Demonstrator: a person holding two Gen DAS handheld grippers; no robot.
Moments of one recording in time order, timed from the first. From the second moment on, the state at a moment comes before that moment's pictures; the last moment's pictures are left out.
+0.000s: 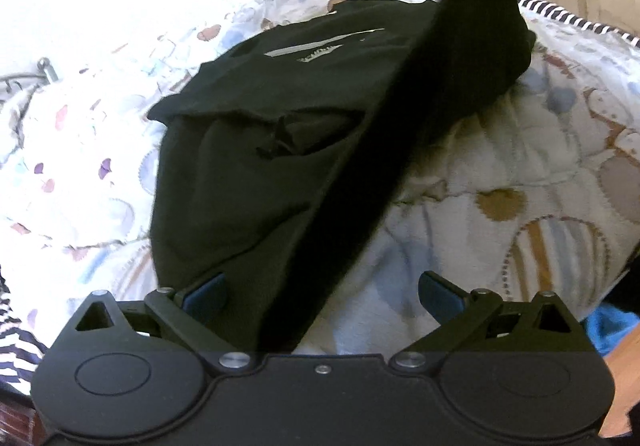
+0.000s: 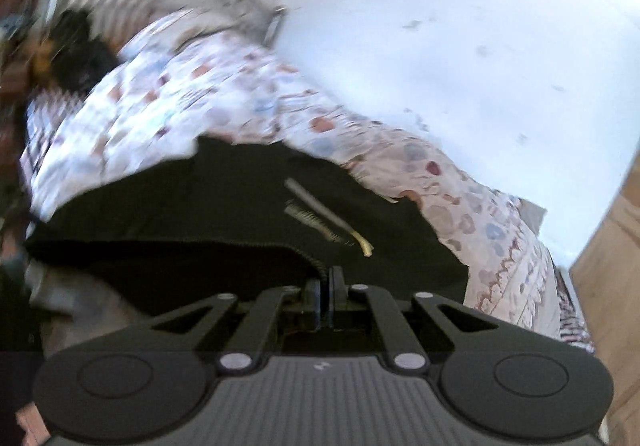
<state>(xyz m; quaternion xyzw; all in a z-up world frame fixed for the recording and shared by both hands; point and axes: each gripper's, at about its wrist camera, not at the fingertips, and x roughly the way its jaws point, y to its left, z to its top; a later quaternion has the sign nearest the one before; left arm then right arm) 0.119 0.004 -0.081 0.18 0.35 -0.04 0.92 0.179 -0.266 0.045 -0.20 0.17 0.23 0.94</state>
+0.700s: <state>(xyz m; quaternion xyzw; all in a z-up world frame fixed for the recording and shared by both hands) 0.093 0.049 -0.042 0.15 0.24 0.02 0.96 0.117 -0.294 0.023 -0.17 0.18 0.21 0.95</state>
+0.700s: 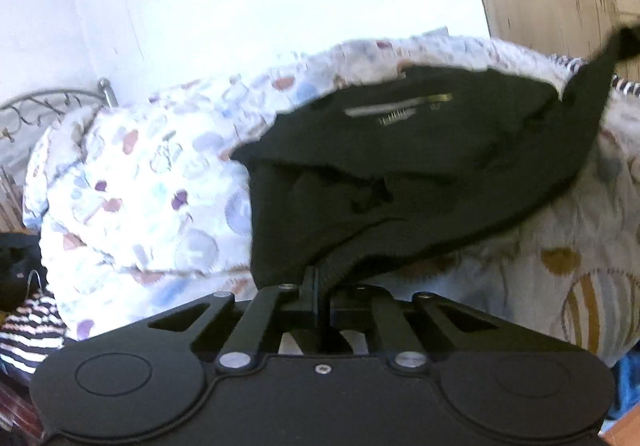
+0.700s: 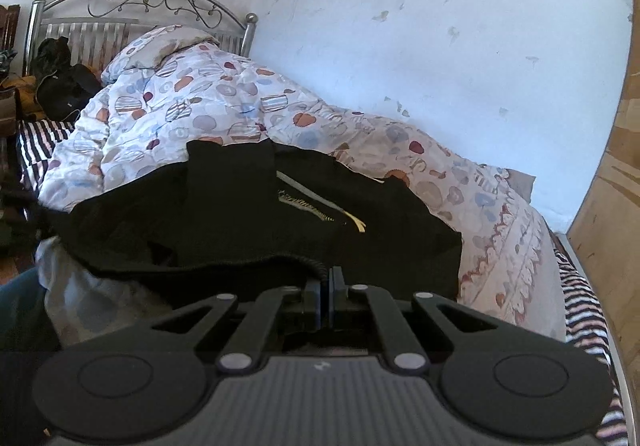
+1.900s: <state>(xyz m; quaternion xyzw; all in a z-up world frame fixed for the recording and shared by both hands) 0.112 0.036 0.115 0.12 0.11 -0.02 0.99 0.106 -0.321 0.091 -0.13 0.03 0.14 0.98</state>
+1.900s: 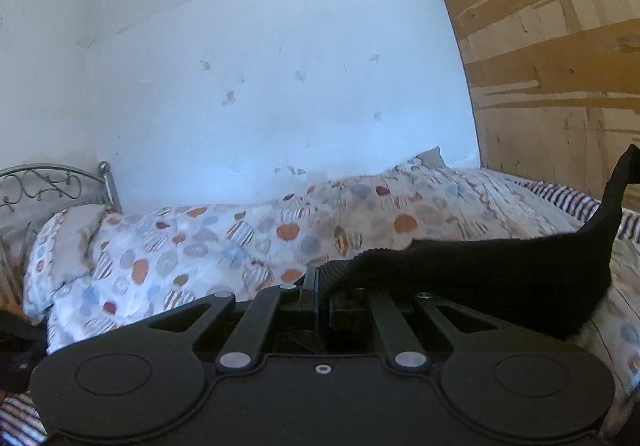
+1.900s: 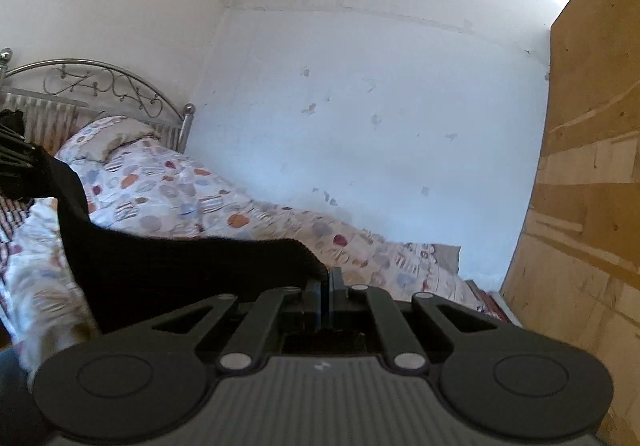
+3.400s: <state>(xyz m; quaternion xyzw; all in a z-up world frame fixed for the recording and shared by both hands) 0.564 0.079 -0.011 -0.04 0.37 0.00 0.93 0.541 -0.282 -0.032 -0.12 0.27 0.12 0.95</state>
